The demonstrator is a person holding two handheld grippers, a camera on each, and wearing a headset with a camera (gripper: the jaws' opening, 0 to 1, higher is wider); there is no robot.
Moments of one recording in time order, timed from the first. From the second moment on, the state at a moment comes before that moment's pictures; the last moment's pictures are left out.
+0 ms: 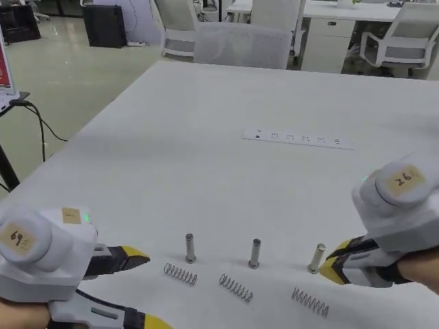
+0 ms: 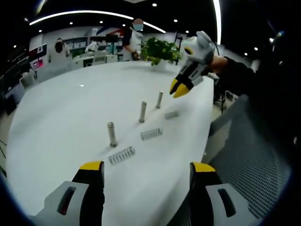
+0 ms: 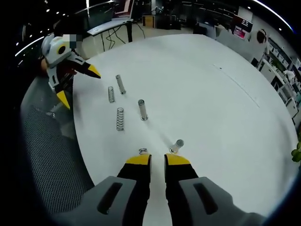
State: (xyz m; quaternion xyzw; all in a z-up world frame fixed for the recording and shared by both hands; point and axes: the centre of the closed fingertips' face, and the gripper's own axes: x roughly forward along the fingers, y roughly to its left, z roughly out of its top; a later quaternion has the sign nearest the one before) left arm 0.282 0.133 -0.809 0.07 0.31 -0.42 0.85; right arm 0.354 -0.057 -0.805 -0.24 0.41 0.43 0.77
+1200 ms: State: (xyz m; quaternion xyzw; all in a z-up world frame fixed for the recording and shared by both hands) left arm 0.284 0.135 -0.808 0.07 0.31 -0.41 0.86; right arm 0.336 -0.029 -0.866 -0.35 0.48 0.48 0.65
